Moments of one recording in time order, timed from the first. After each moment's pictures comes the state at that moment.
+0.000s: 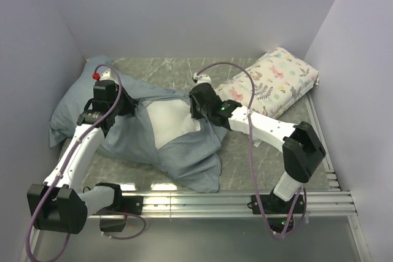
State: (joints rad) left arm -0.11 1.12 0.93 -0.38 0.03 -0.60; right arm 0.82 1.66 1.26 -0.29 0.27 0.44
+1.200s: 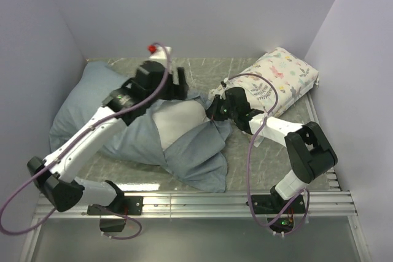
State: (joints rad) left arm -0.61 1.29 1.43 -0.56 -0.21 -0.41; right arm 0.51 1.59 0.87 0.17 -0.24 0.59
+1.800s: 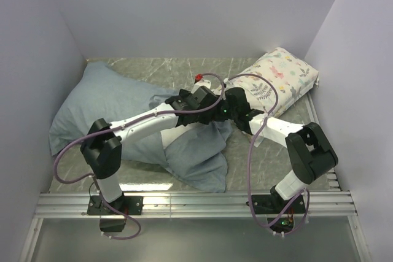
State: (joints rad) left arm -0.88 1.74 1.45 -0.60 -0.49 -0.43; right arm 0.51 1.59 0.87 0.16 -0.24 0.59
